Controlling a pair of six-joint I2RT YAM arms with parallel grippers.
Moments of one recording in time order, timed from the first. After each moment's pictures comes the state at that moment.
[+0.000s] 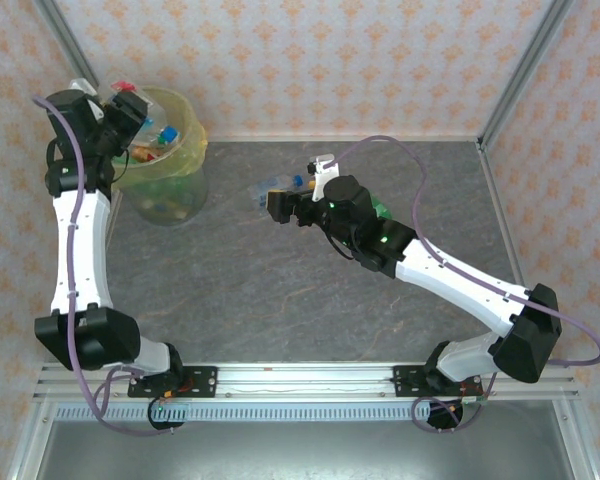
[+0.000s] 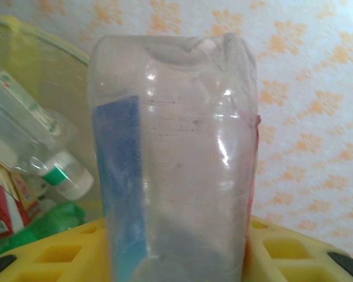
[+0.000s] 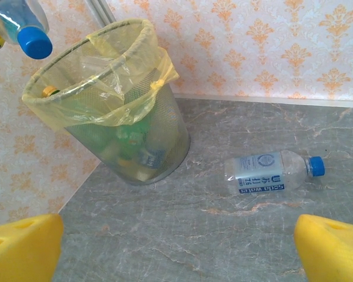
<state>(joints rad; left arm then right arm) 0.29 1.45 1.65 -0.48 0.27 -0.79 0.87 1.36 1.22 -0.14 0.18 0.44</state>
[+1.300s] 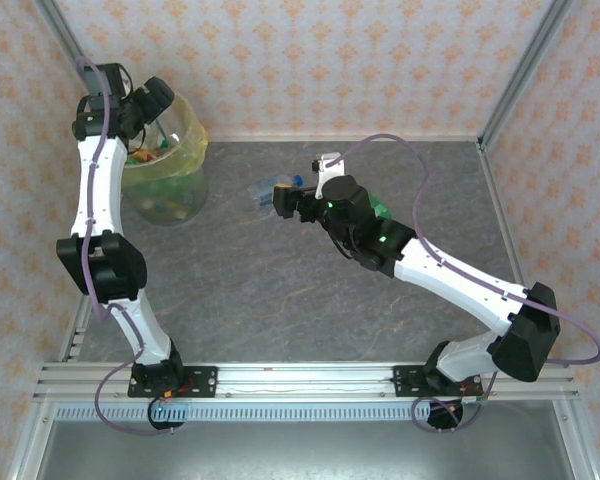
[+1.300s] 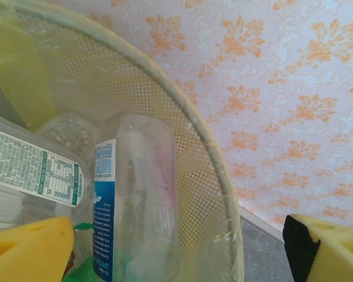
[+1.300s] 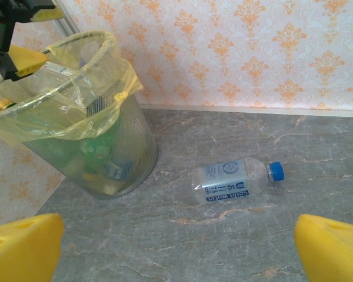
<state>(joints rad) 0.22 1.89 2.08 -0.73 0.16 -0.61 0.87 1.37 1.23 -0.15 0.30 0.42</state>
